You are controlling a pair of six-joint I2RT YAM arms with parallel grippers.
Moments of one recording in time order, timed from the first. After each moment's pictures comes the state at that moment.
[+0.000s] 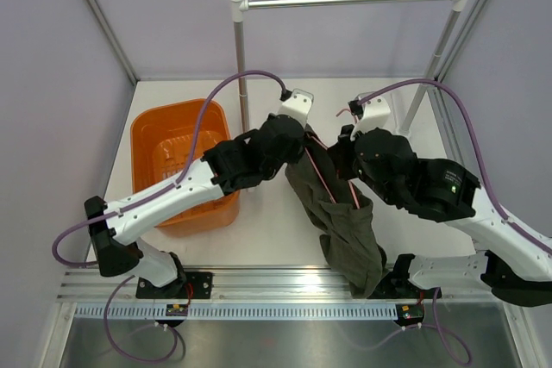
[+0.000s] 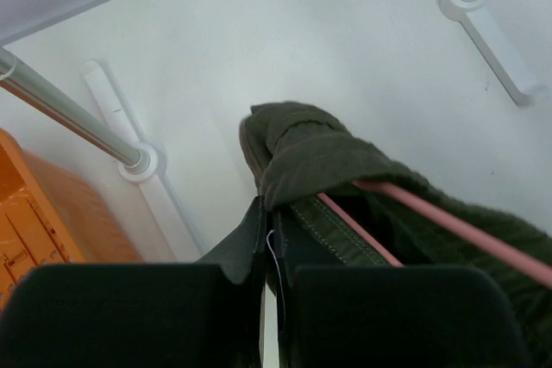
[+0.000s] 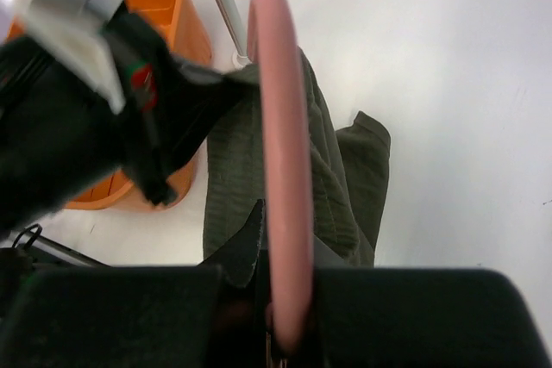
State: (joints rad) left arm -1.08 1.47 1.53 -0.58 -0.59 -0.26; right arm 1.10 1.11 1.57 -0.94 0.62 0.51
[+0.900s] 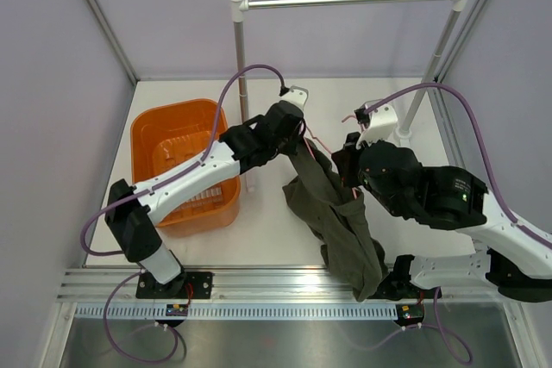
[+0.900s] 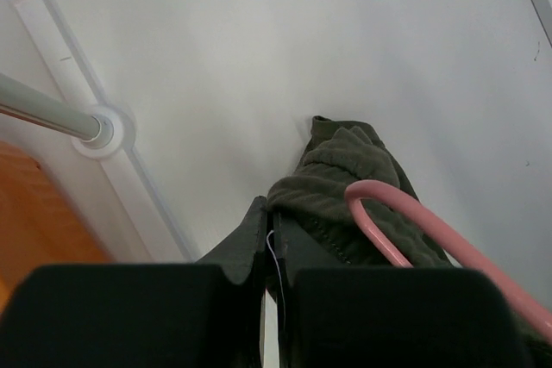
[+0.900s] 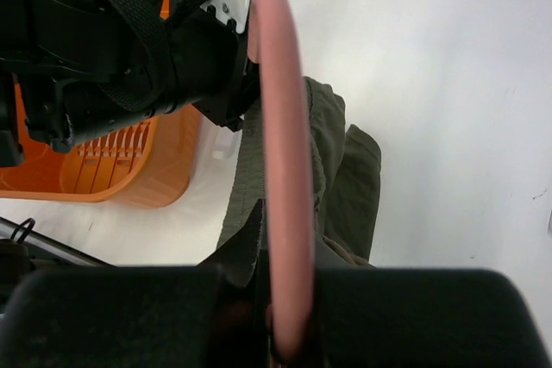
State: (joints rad) left arm -0.88 1.62 1.53 -0.57 -0.38 -0.33; right arm 1.22 1.08 1.57 -0.99 0.73 0.55
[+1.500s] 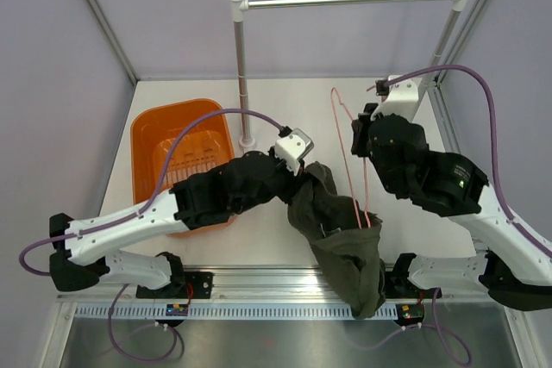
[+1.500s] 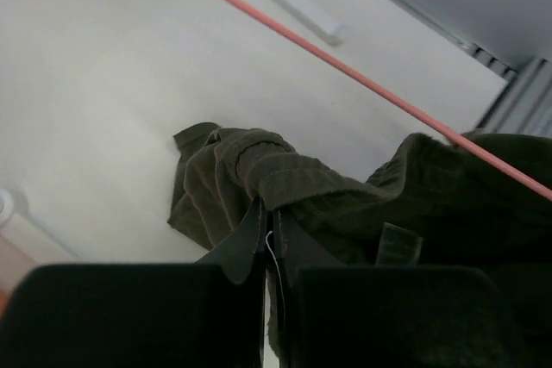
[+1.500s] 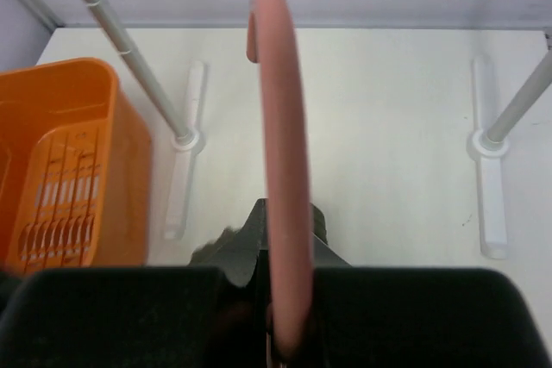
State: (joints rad) left arm -1.19 1.25 1.29 -0.42 -0.30 -0.23; right arm 1.11 1.11 1.61 -0.90 0.88 0.46
